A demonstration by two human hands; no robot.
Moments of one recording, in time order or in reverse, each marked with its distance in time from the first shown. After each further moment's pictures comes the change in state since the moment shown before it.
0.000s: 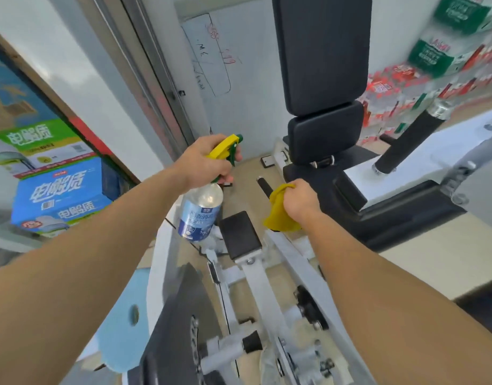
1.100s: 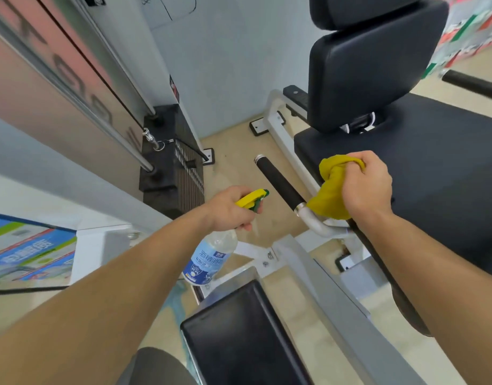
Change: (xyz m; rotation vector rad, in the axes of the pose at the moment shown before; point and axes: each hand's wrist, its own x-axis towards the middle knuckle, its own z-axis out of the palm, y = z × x) left_hand 0.217 -0.280 0.118 0.092 -0.382 -0.280; right_hand 0.228 0.122 0.085 0.165 0.405 -0.016
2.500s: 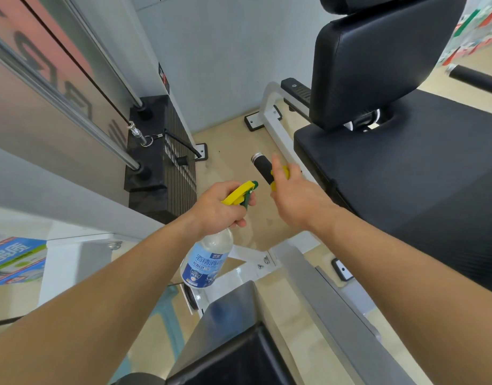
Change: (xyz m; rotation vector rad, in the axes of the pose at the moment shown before) left_hand 0.022 -0.023 -0.004 -0.228 0.124 0.052; right_hand -0.001 -0.004 0.090 -0.864 -0.632 -0.457
